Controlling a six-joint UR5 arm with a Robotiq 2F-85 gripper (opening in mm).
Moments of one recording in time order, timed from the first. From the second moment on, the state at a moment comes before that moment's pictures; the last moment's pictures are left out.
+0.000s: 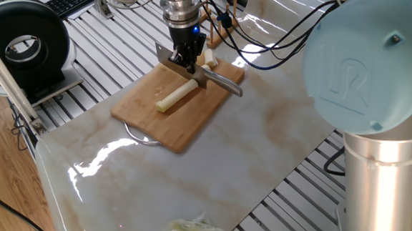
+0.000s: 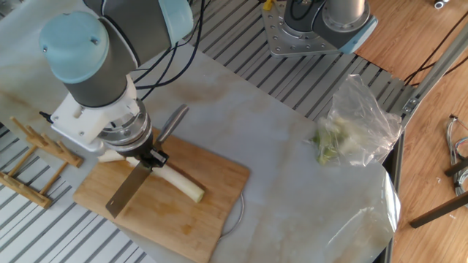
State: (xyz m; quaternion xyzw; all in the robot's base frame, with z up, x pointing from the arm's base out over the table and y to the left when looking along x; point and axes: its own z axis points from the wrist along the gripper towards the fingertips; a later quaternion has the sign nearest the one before) arm 0.643 0.000 0.064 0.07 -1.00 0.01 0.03
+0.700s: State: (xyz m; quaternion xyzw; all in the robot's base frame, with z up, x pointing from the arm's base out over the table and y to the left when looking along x) arm 0.653 0.004 0.063 0.07 -1.00 0.01 0.02
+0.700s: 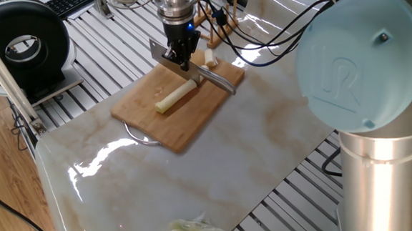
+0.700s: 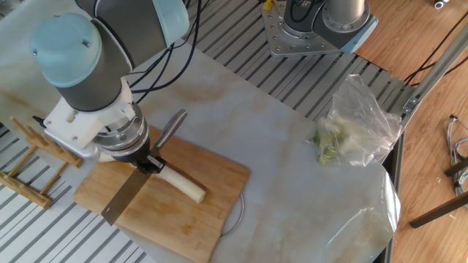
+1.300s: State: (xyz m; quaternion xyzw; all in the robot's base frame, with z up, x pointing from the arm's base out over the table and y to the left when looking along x) arm 0.654 0.003 0.058 0.07 -1.00 0.01 0.02
